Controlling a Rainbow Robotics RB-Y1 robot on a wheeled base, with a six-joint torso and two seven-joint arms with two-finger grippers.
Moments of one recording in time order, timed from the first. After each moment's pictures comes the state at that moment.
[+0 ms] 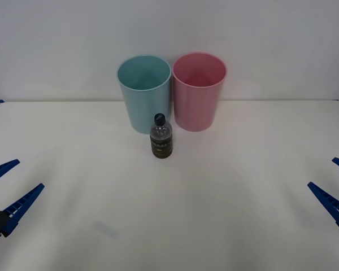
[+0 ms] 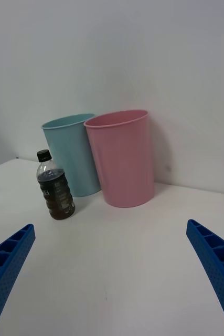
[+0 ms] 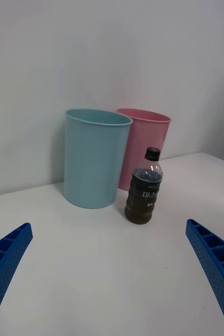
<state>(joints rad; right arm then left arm) 0.35 -0.40 -0.52 -1.66 0.96 -1.22 0.00 0.35 0.40 0.52 -1.66 -0.96 -1.22 0.00</state>
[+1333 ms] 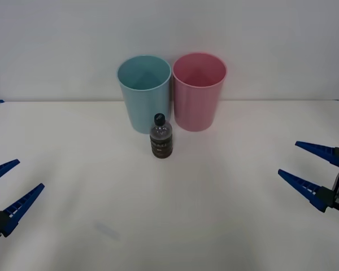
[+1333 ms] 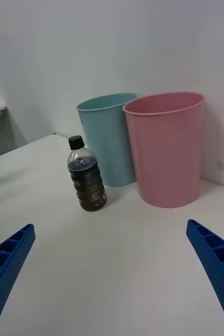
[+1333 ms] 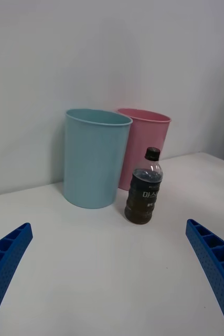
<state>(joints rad) 0.23 -0.69 -0.23 -1.67 0.90 -1.07 -0.06 0.35 0.40 0.52 -1.66 -0.96 -1.22 0.00</state>
